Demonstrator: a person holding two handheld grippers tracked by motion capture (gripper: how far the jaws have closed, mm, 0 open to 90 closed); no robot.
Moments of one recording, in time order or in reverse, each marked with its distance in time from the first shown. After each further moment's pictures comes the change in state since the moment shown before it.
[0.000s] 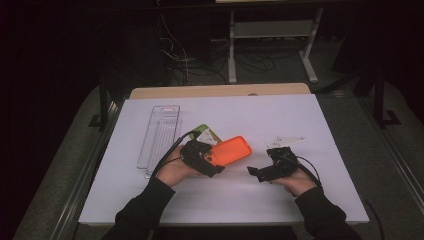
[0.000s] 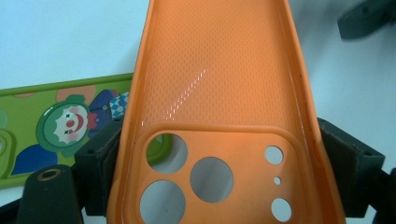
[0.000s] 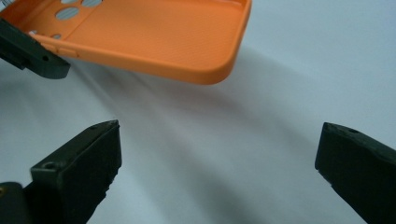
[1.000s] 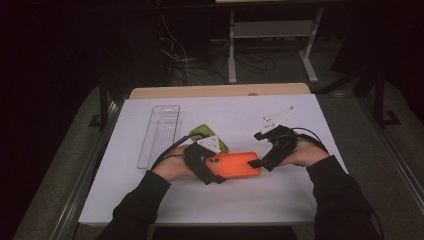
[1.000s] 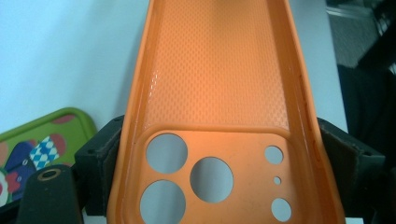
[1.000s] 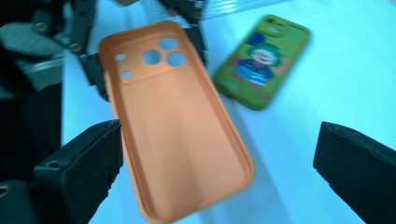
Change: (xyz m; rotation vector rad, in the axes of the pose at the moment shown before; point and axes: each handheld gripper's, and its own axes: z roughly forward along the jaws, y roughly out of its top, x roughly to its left) left arm -0.006 0.006 0.002 -0.021 -0.262 0.191; right arm -0.007 0.077 -0.026 0.127 0.277 -0.410
